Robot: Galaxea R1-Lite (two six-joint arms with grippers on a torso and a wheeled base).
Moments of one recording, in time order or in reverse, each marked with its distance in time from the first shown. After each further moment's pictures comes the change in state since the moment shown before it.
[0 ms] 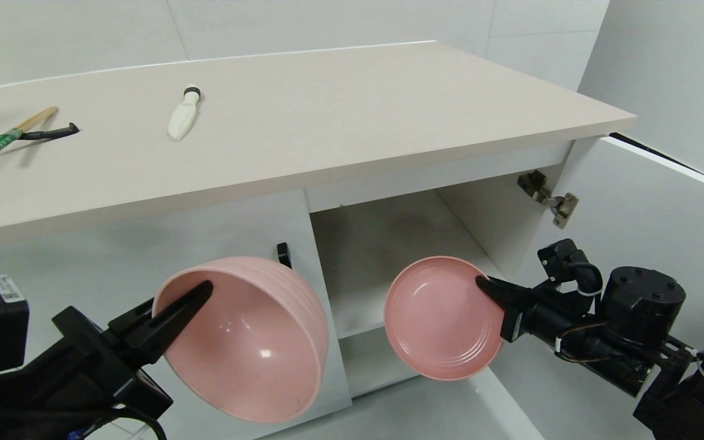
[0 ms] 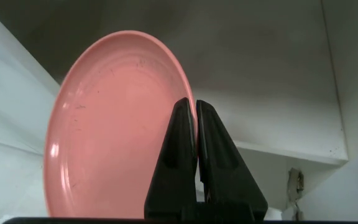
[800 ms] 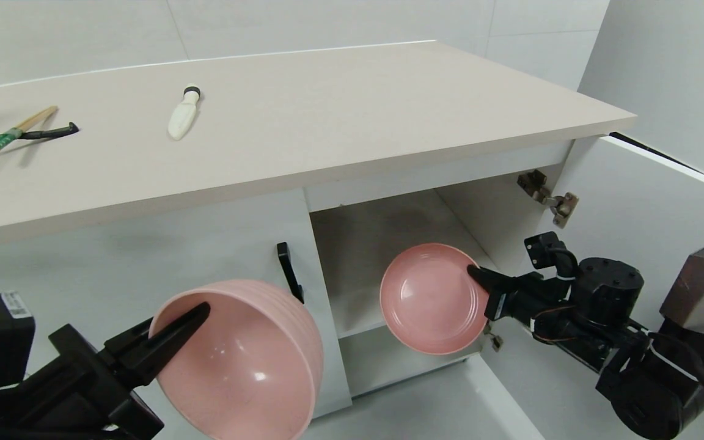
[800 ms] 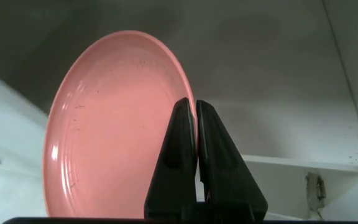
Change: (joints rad) left arm 0.000 -0.097 0.000 0.194 0.000 0.002; right arm -0.029 0.123 -0.148 0.001 -0.014 0.114
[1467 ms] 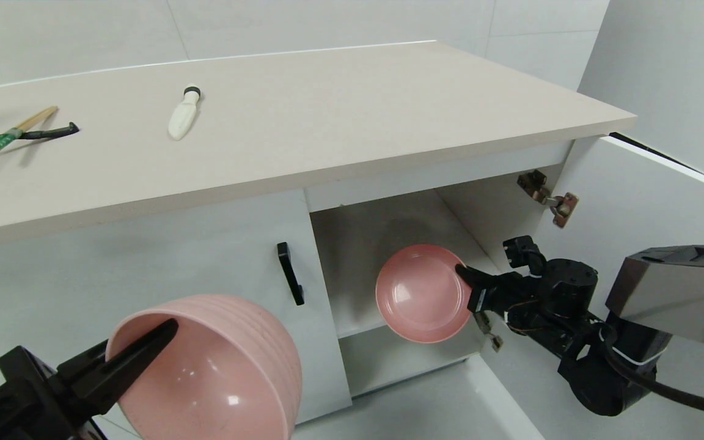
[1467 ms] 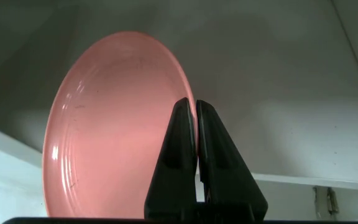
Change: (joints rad) left arm 0.000 -0.190 0.000 0.169 0.000 -0.012; right arm -0.023 0.170 -0.171 0.000 -0.002 0.025
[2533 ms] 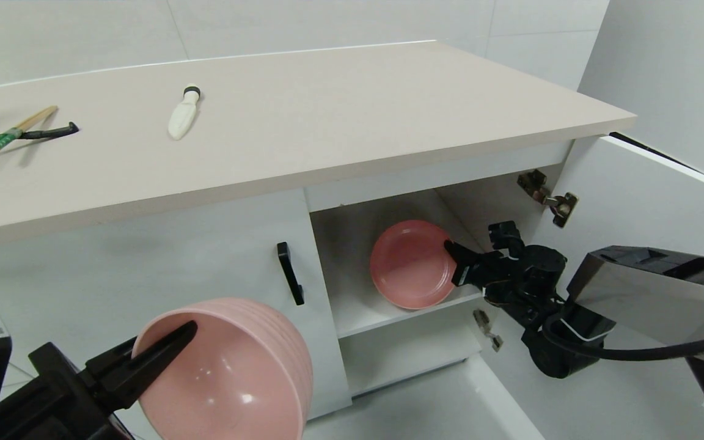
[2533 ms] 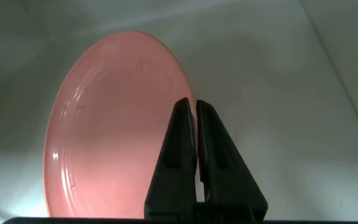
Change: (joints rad) left arm 0.000 0.074 -0.005 -0.006 0.000 0.009; right arm -0.030 0.174 -0.334 0.012 0.017 0.001
